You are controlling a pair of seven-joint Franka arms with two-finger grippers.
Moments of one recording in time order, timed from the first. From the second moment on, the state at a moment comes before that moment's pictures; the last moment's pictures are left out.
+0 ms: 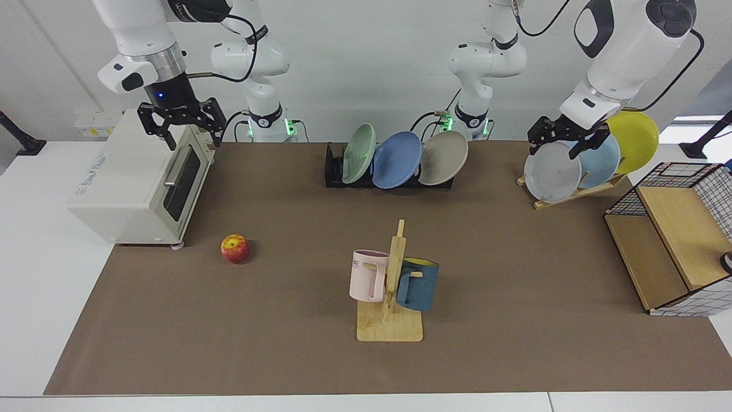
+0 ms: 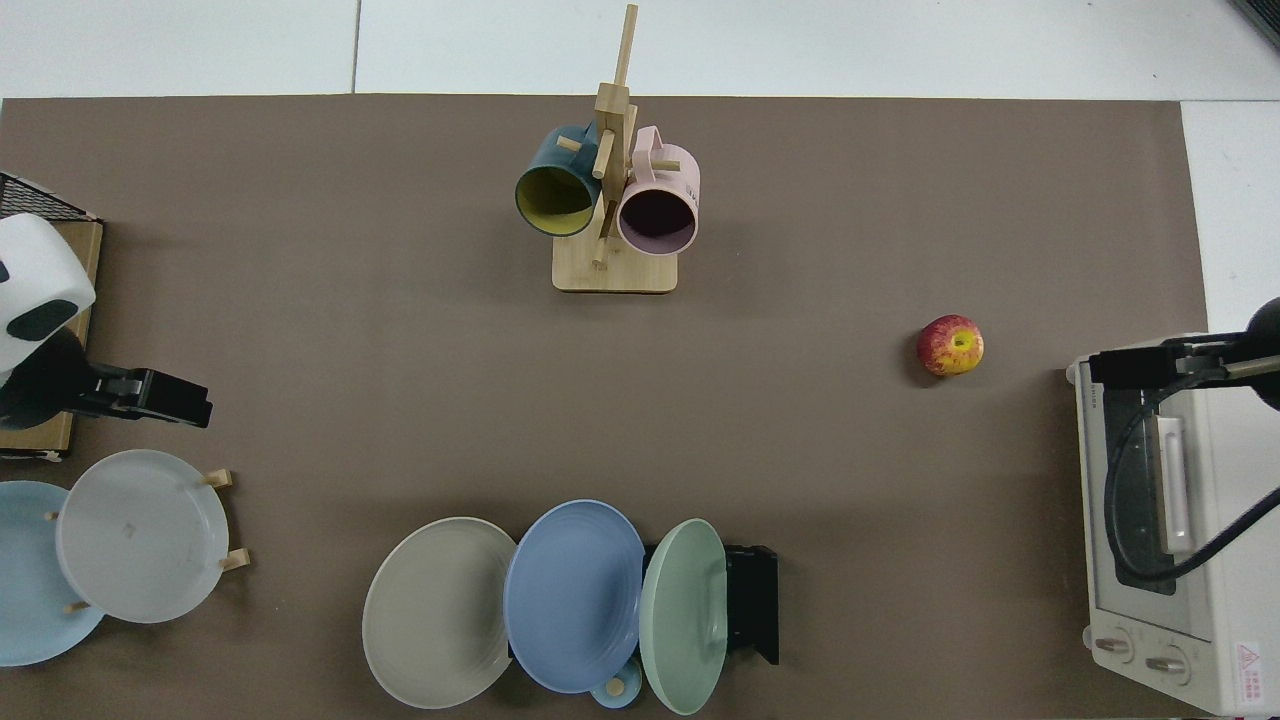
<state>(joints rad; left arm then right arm) -0.07 -0.06 0.06 -1.72 -0.03 1.55 0.14 0.01 -0.17 -0.02 -1.78 0.02 1.72 -0.07</state>
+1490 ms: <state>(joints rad) -0.26 -0.21 -0.03 -2.05 -0.03 1.70 -0.17 0.01 -0.17 -0.02 -1.78 0.02 1.72 -0.07</state>
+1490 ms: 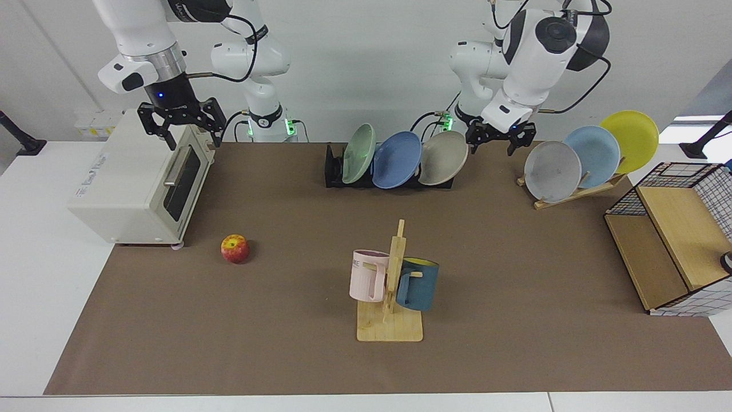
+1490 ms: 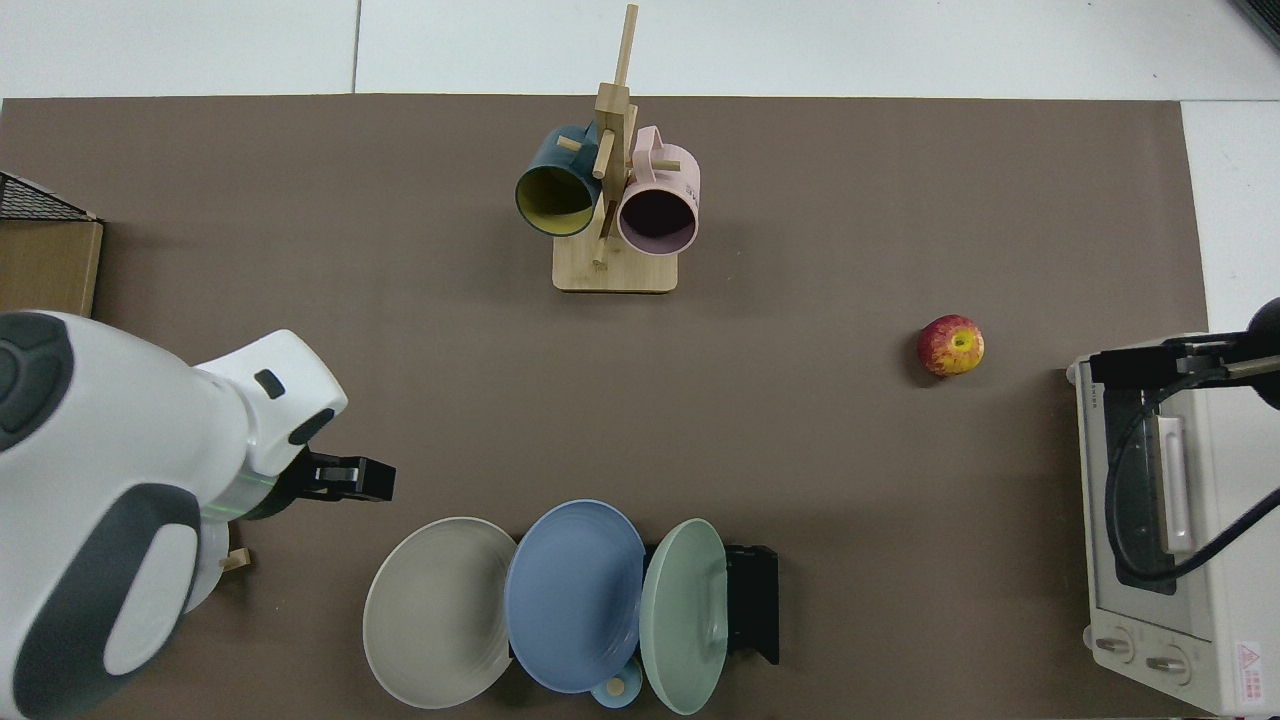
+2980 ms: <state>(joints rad) -0.47 -0.23 -0.14 -2.31 -0.13 1.89 -0.43 0.01 -0.17 -0.02 -1.78 0.02 1.72 -0.07</state>
